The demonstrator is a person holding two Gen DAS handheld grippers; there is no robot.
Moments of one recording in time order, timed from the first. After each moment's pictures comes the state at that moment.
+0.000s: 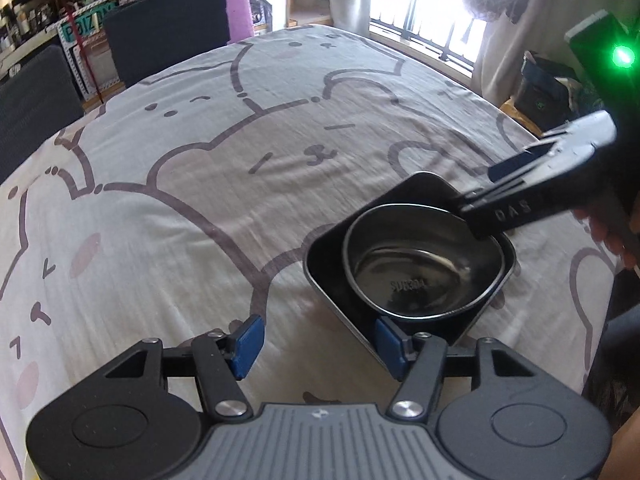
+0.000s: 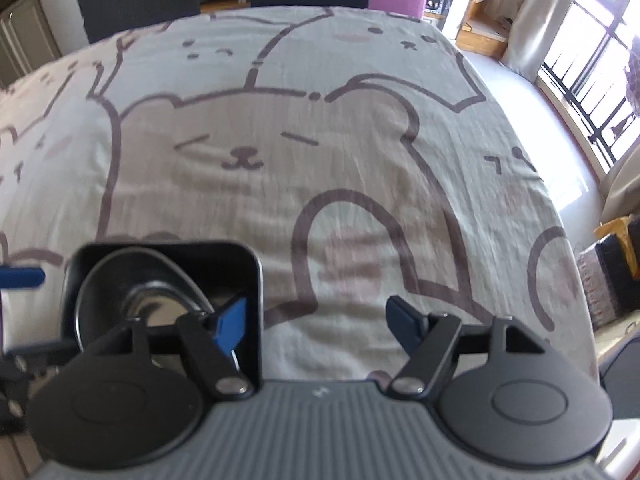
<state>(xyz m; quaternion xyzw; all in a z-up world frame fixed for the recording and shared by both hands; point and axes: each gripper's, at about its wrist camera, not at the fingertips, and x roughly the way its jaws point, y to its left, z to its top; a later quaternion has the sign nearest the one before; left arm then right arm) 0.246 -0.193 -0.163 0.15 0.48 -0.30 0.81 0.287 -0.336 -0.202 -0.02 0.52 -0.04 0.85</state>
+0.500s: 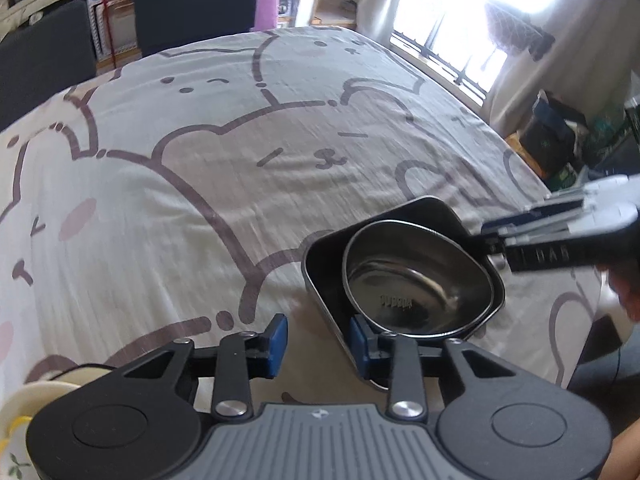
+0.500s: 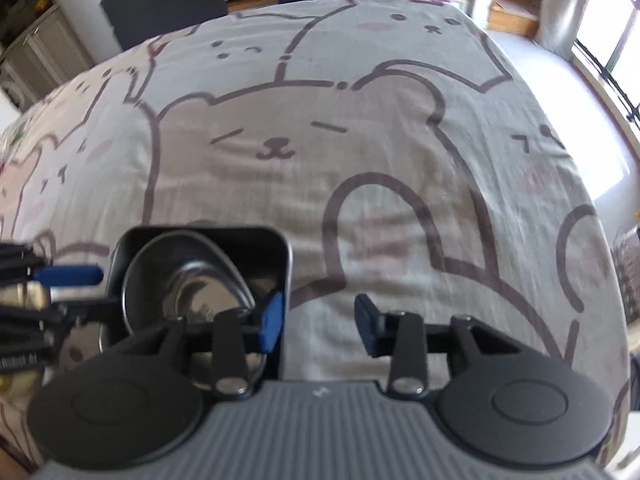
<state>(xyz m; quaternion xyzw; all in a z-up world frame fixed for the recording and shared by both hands) 0.254 -0.183 -0.162 0.06 0.51 -0.29 0.81 0.275 -0.349 -0.193 0.03 0.54 0.02 0.84</state>
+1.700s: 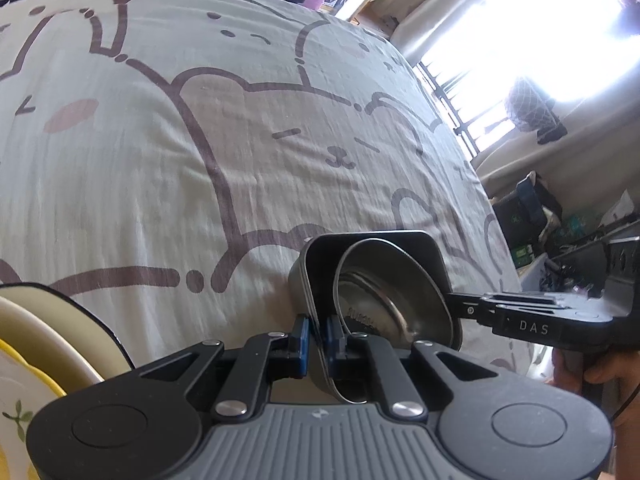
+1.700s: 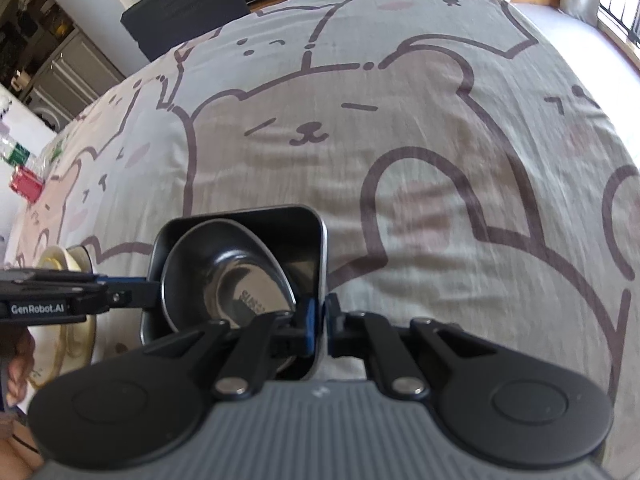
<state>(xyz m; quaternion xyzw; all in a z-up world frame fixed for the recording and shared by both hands) 0.272 -0.153 -0.179 -0.12 0.56 -0.28 0.77 0.266 -0.361 -0.201 0.13 0.54 0.07 0.83</state>
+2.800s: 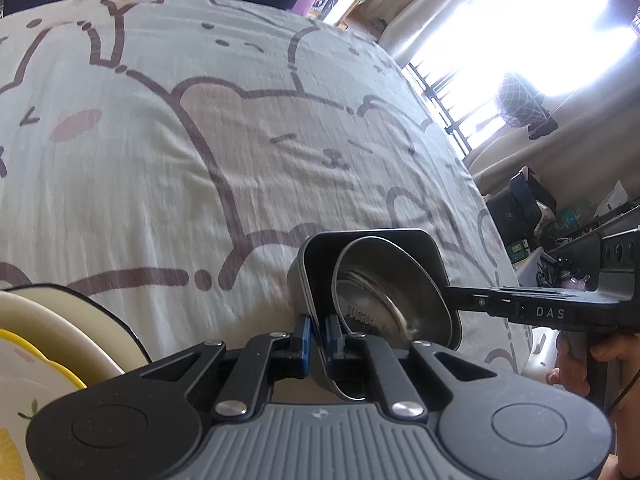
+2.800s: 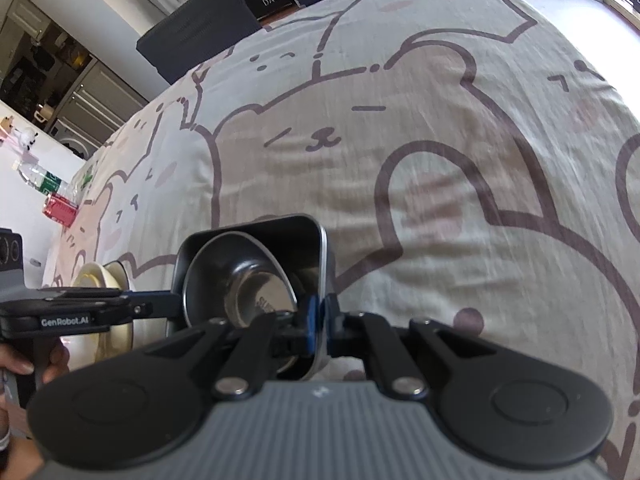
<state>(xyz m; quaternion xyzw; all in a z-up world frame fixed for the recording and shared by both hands) 0.265 -0.145 -0.174 -0.11 0.54 -0.30 0.78 0.251 -0.373 -0.198 0.19 0.52 0.10 0.83</state>
